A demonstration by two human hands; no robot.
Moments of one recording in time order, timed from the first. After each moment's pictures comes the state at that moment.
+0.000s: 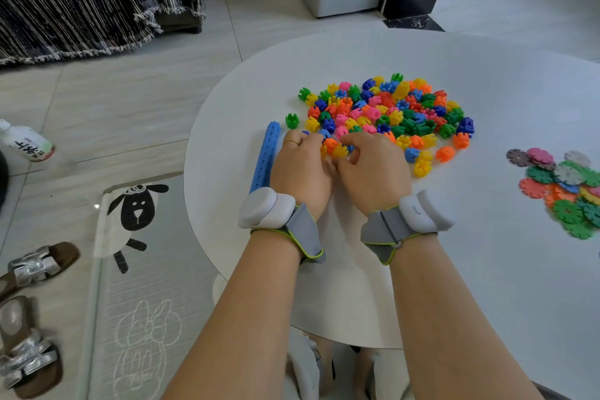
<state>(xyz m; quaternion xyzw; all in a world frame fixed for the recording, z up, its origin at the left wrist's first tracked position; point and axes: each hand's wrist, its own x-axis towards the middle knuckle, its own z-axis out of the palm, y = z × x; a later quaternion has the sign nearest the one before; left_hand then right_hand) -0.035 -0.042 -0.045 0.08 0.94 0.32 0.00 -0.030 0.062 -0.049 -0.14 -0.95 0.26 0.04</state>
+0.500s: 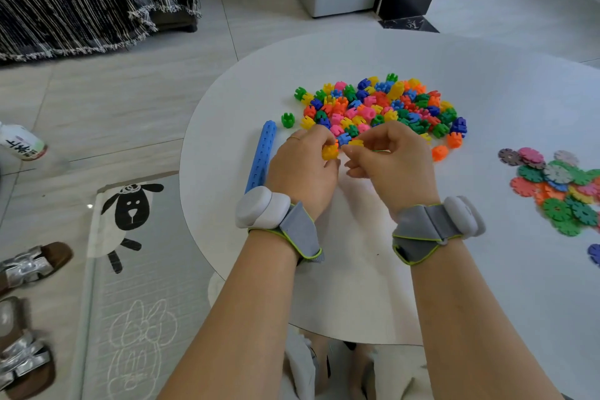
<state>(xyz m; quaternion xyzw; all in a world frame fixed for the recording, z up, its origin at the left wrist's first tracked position) -0.030 -0.039 -0.038 0.12 0.93 0.35 -0.05 -0.006 0.080 -0.030 -0.17 -0.79 0.58 0.12</state>
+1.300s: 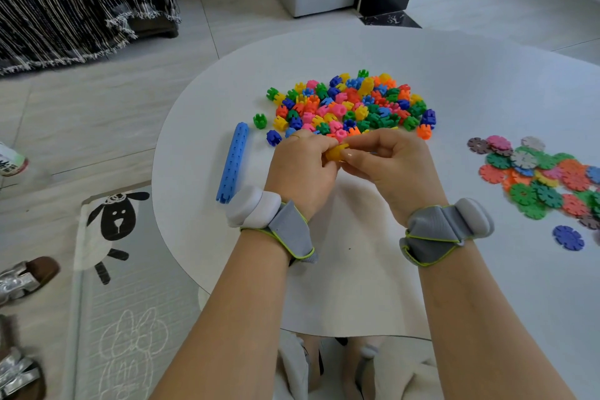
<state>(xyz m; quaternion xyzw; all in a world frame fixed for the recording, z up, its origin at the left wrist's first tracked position) -0.019 -0.011 -0.026 0.18 0.91 0.36 -0.03 0.012 0.117 -0.033 -0.13 -0.74 0.65 0.08</state>
